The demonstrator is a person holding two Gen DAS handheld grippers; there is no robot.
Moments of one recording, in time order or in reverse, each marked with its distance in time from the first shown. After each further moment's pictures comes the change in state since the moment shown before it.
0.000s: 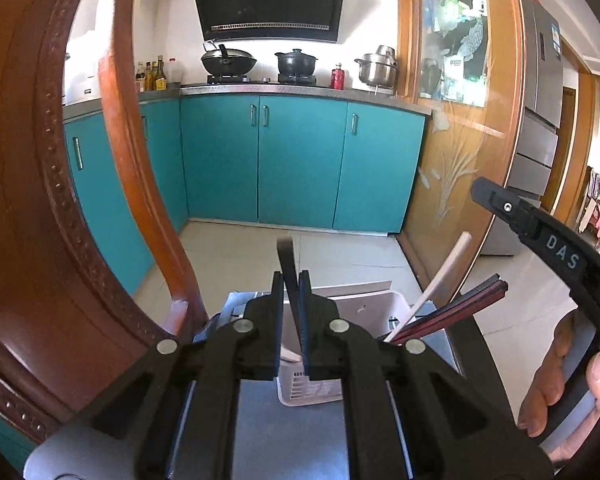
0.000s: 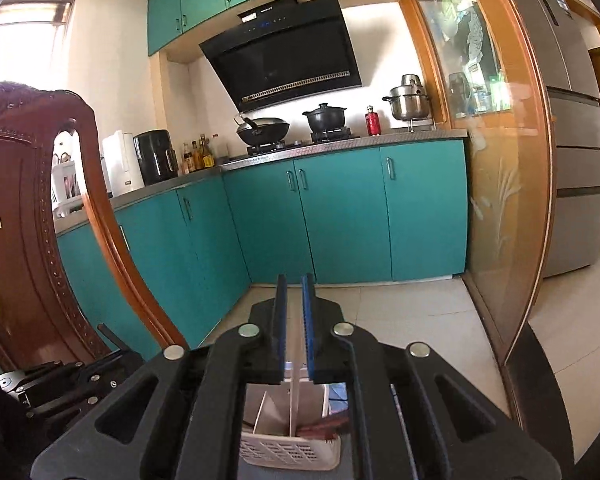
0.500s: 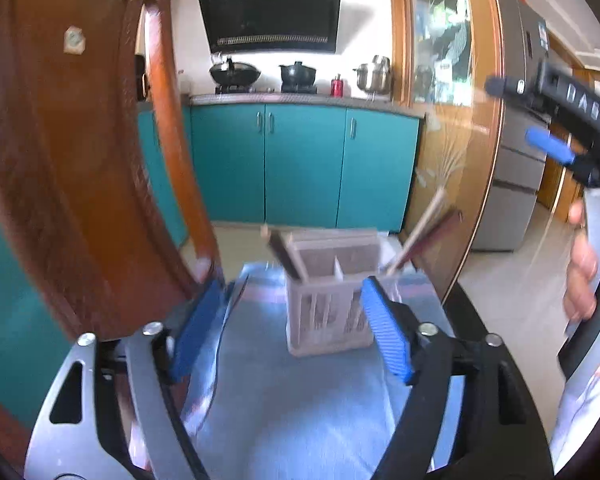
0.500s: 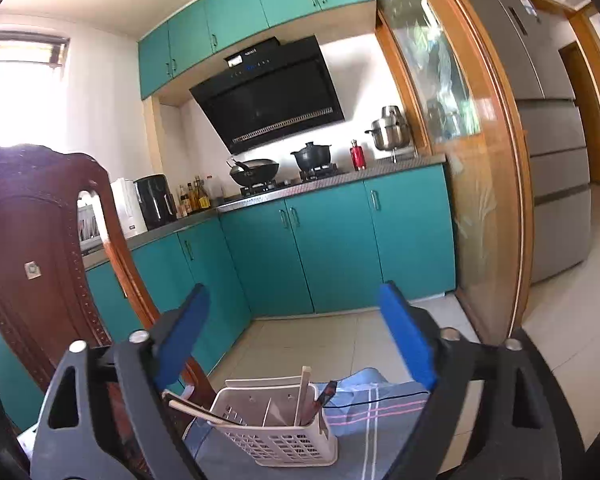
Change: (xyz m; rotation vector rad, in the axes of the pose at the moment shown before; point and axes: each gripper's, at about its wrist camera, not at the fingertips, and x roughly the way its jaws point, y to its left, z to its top) left arm -0.084 0.002 -0.073 0.020 -0.028 0.024; right arm -0.089 -0.008 0.010 0.037 -0.134 -0.012
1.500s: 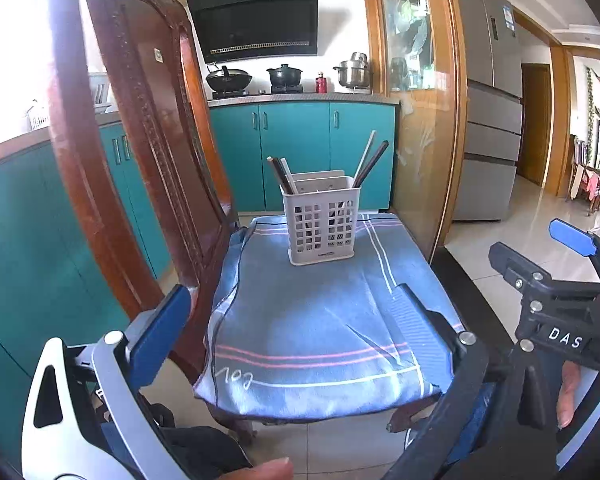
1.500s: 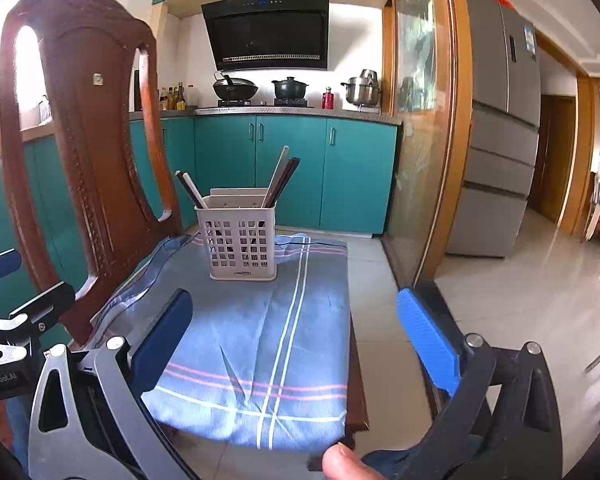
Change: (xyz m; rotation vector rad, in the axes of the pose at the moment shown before) left arm -0.162 0.007 -0.104 0.079 -0.025 -0.013; right arm -0.196 0.051 -0.159 -0.246 0.218 -0.248
